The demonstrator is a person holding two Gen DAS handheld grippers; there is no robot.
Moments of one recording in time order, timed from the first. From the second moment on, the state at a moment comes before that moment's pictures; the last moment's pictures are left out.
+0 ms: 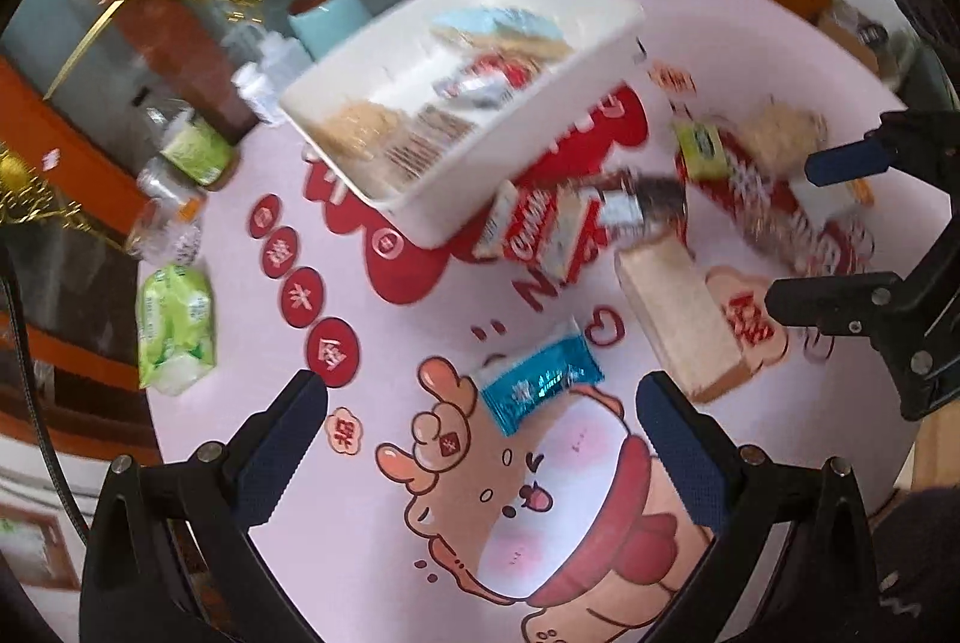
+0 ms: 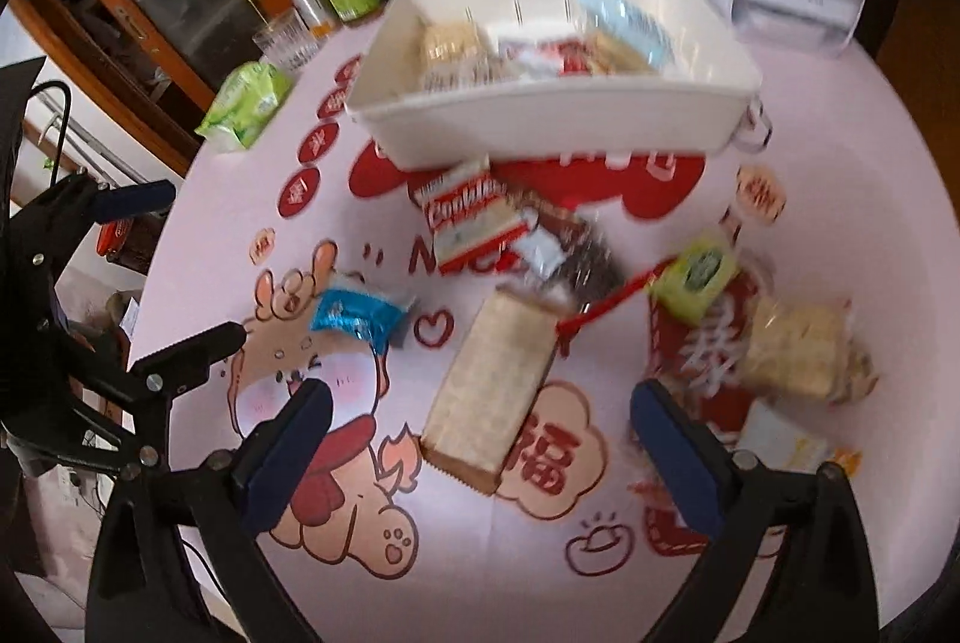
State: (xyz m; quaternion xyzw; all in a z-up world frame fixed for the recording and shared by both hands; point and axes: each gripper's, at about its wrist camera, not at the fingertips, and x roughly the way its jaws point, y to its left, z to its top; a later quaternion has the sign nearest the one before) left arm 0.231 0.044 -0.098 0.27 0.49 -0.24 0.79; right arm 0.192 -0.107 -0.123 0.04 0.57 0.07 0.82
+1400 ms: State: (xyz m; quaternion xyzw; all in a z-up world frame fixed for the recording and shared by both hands) left arm 0.303 0.017 -0.237 0.34 0.60 -0.32 0.65; right arm 0.204 -0.072 -0.239 -0.02 0.62 -0.02 0.79
